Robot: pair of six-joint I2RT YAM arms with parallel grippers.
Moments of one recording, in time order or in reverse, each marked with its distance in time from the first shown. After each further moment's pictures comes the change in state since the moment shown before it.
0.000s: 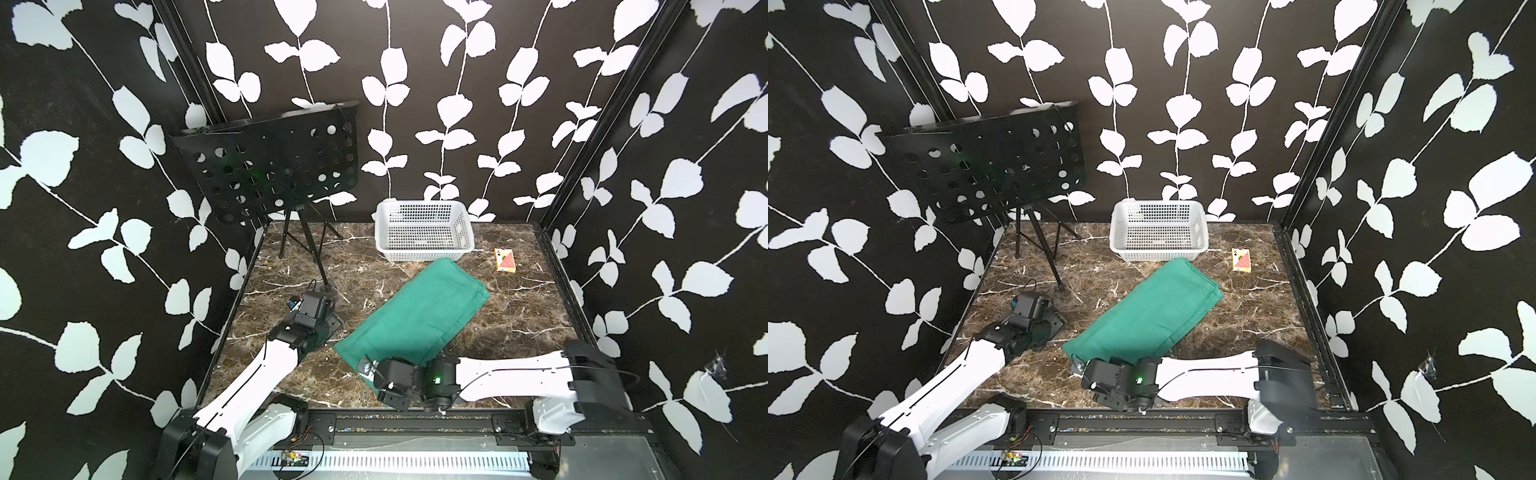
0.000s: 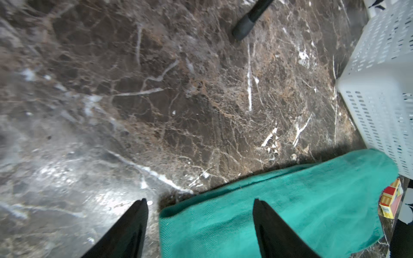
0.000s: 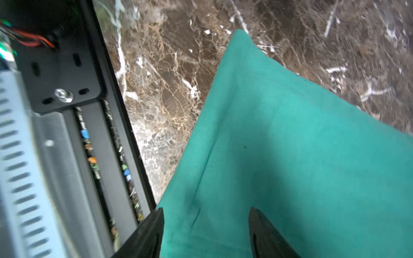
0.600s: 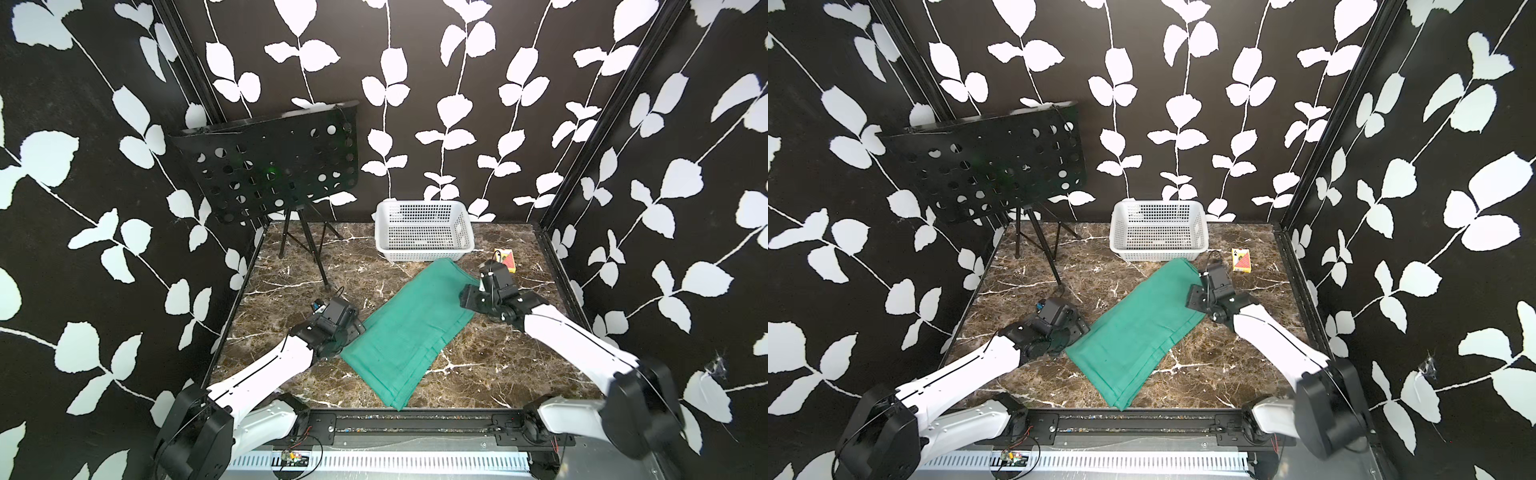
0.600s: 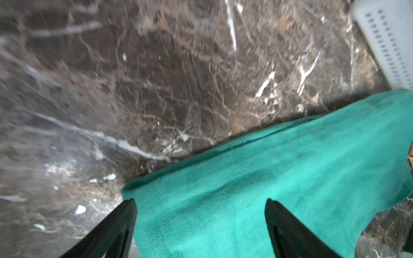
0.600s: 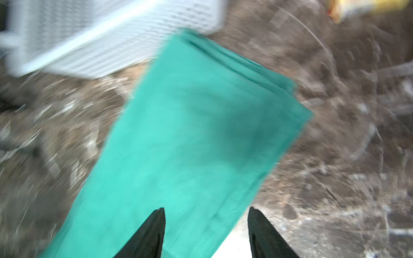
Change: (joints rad) left arm -0.222 0.130 0.024 0.046 -0.039 -0.042; right arm -0.939 -0.386 -0.221 0.043 -0.214 0.487
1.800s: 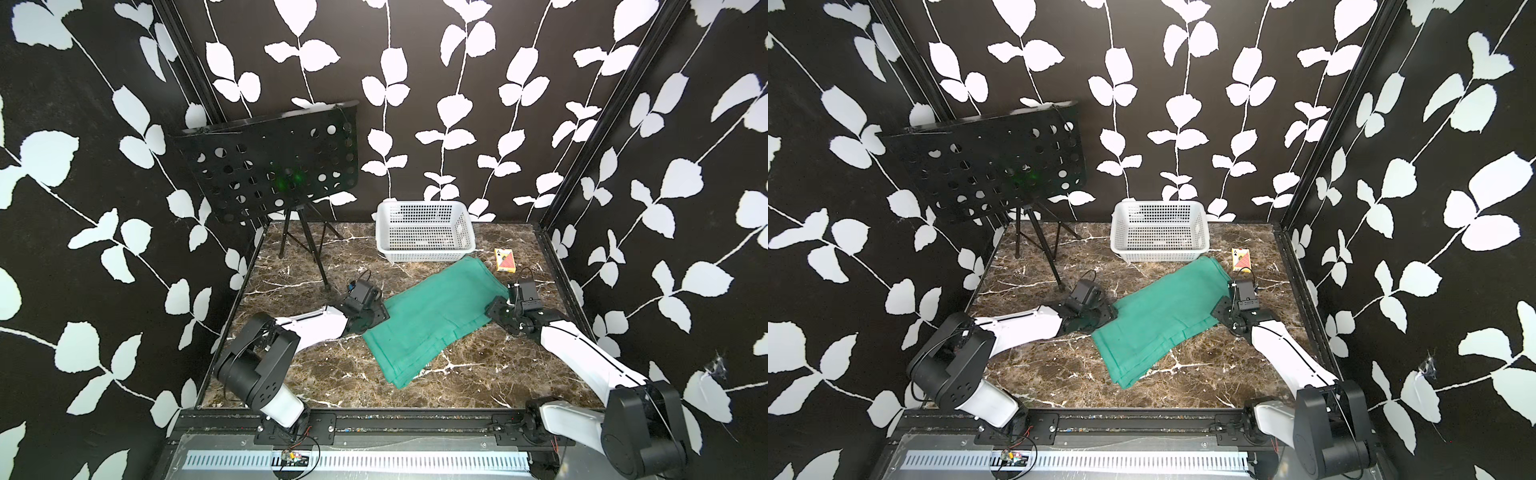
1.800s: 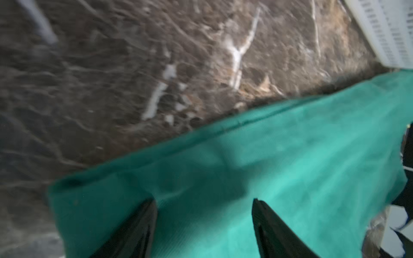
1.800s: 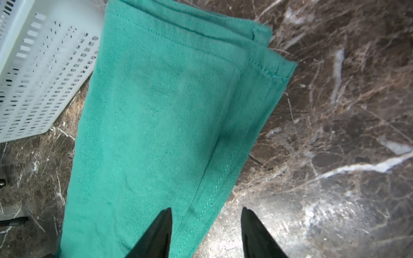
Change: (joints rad) left arm -0.040 0.460 0.134 0.411 0.192 0.108; right arm -0.322 -0.050 -0.205 0.041 -0.062 0.223
